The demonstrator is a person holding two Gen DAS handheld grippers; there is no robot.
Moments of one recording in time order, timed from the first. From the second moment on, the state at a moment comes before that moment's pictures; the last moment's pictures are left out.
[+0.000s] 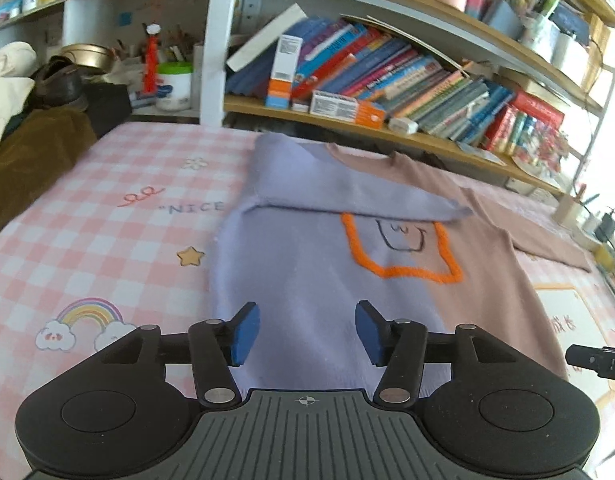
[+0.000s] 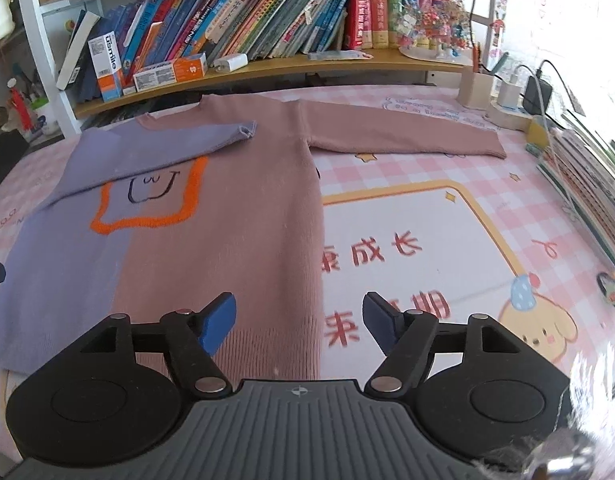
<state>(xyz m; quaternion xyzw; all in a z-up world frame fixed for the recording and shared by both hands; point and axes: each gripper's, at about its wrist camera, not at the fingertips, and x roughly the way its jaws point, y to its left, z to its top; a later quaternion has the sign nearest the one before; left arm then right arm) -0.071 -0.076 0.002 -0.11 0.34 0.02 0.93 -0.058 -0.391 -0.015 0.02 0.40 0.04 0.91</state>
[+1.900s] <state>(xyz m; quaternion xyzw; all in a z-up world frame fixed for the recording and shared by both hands) -0.031 -0.227 -0.013 -0.11 0.41 0.18 0.89 0.124 -0.620 -0.041 0.07 0.41 0.05 0.91</state>
